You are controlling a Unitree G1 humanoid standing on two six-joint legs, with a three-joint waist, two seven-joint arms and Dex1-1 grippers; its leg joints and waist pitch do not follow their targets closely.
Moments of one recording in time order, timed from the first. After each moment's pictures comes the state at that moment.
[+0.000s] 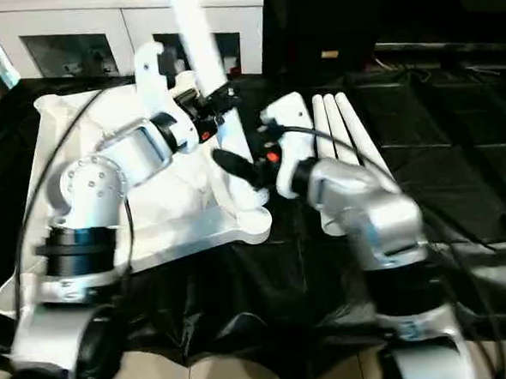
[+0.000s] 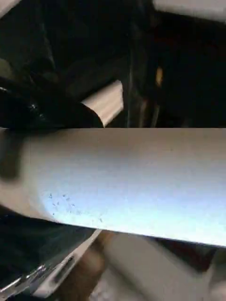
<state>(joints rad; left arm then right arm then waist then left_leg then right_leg) -0.87 0.08 0.10 0.17 -0.60 0.82 -0.36 -0.58 -0.34 0.04 -0.08 0.45 0.79 0.62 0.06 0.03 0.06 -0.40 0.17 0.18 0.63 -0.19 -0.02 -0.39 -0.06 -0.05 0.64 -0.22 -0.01</state>
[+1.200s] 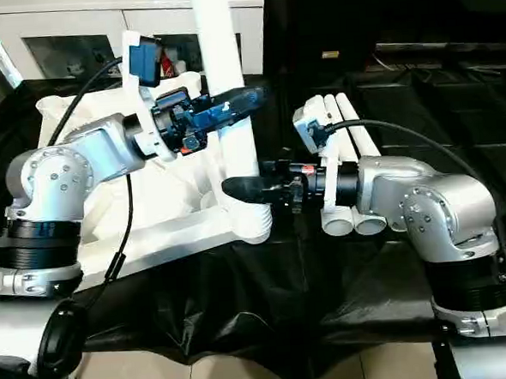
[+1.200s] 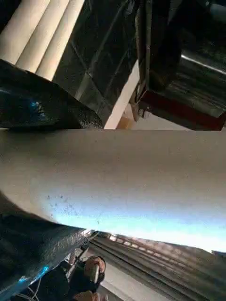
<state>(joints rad) -0.87 0.20 0.08 0.19 -0.77 0.87 -0.88 -0.58 -0.49 0.02 -0.13 0.70 0.98 0.92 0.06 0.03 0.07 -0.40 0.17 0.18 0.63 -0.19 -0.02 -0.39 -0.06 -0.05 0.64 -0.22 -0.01</state>
